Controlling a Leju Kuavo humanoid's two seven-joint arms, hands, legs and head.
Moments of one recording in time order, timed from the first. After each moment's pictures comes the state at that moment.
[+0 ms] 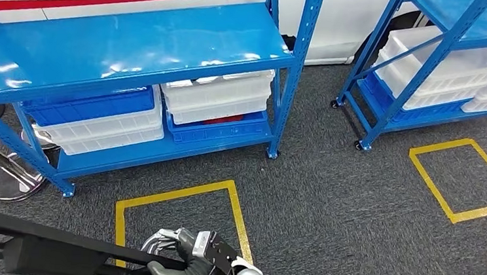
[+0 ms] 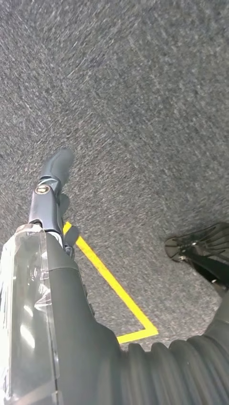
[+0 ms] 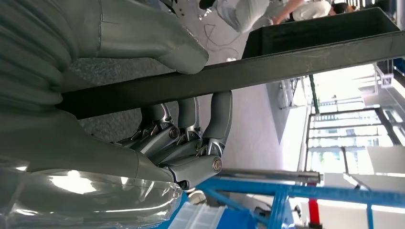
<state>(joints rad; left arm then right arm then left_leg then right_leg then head) -0.04 0.03 0.62 -0.21 0.27 0.69 -0.26 -0.21 0.25 0.67 -1.08 -0.03 0.37 -0.49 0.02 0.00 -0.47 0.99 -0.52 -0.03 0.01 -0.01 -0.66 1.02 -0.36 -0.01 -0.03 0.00</state>
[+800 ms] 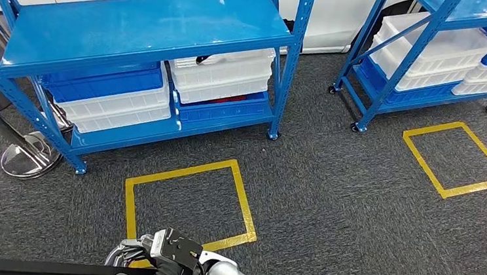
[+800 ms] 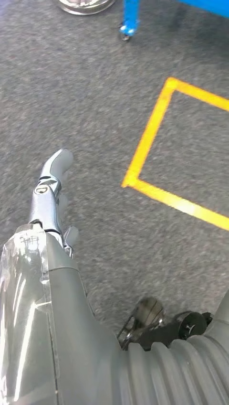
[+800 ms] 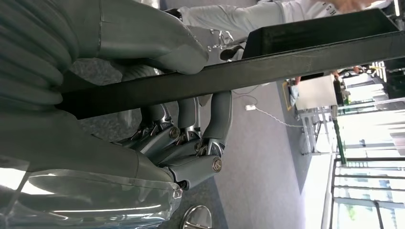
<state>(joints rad) 0.10 -0.31 0.20 -0.87 0.15 0.70 -0.49 -0.38 0.30 0.92 -0.92 -0.20 0.34 -0.43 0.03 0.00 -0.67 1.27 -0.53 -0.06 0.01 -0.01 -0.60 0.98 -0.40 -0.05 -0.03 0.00</state>
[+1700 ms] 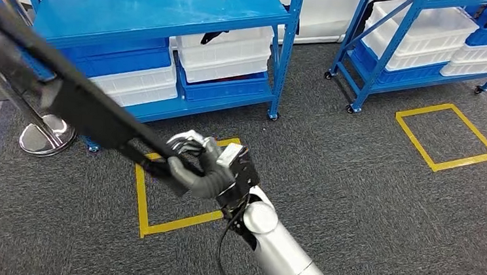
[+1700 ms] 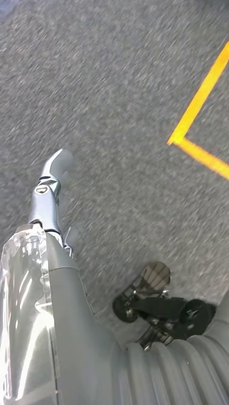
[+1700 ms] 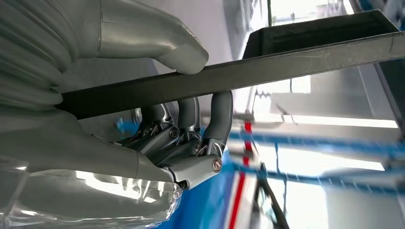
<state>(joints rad) 0.10 -0.31 0.21 -0.80 0.32 0.70 -0.54 -0.47 0.26 0.48 -1.20 -0.10 0.17 -0.39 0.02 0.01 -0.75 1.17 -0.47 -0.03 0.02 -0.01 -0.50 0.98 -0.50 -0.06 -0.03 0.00</state>
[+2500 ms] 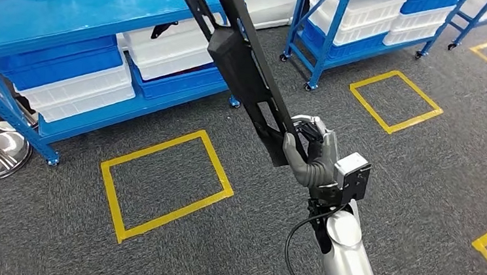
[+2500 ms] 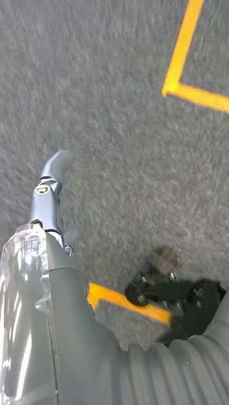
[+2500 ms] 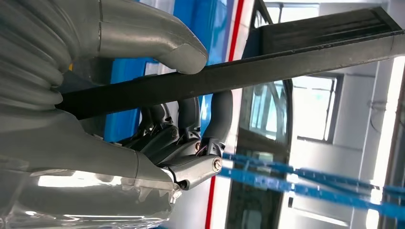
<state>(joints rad) 0.15 -0.32 0.32 -0.86 0.08 0.70 -0.33 -0.24 0.12 0.08 -1.58 0.02 0.07 -0.42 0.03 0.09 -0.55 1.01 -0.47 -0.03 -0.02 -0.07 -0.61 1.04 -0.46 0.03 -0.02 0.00</state>
